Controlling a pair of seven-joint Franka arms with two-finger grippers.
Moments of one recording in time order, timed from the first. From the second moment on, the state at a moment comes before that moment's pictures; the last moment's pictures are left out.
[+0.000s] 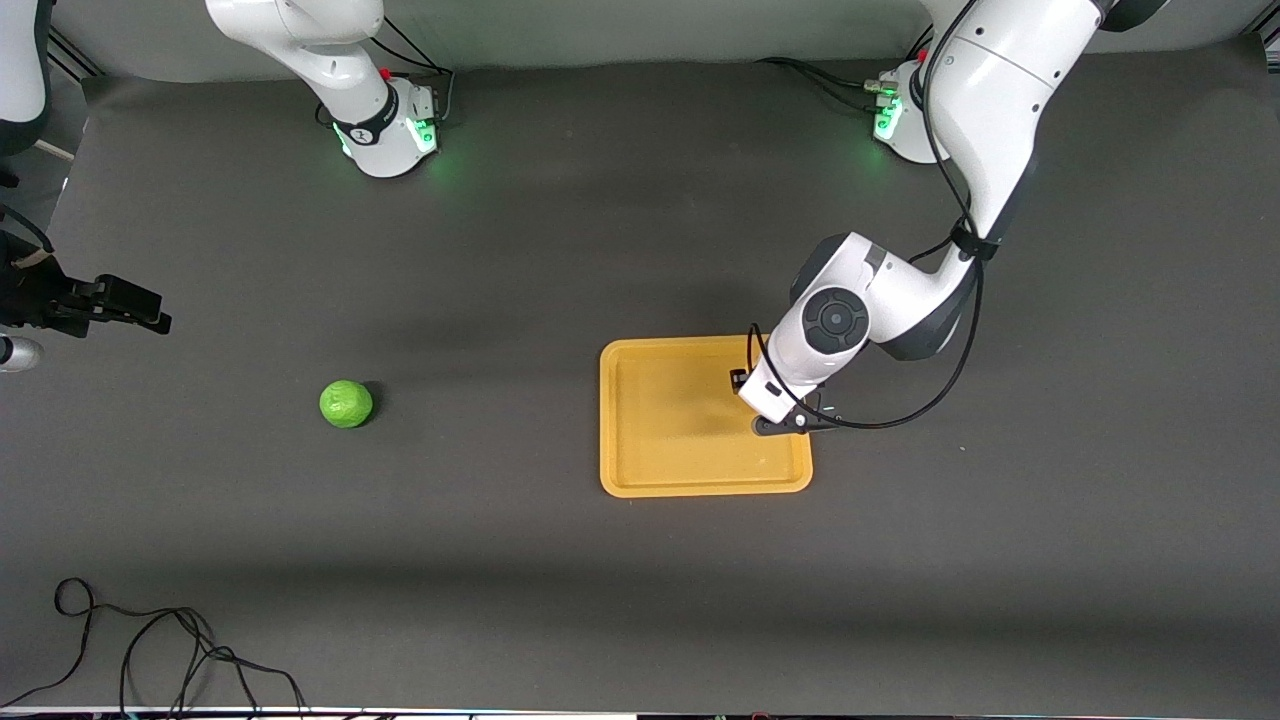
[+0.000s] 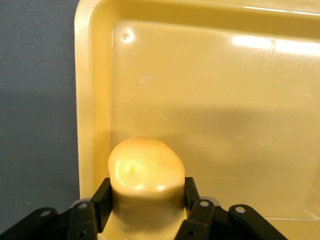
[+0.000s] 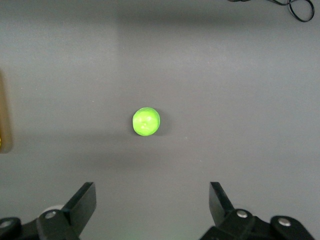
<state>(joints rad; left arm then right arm) -0.24 0.56 -0.33 -1.83 0.07 2.32 -0.70 -0.03 0.07 -0.04 -1.57 -0.01 1.59 -0.07</state>
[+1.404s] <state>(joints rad) -0.22 0.57 -0.31 -1.79 0.10 2.35 -0.74 0.00 0.06 -0.05 -1.62 -0.01 1.65 -0.07</state>
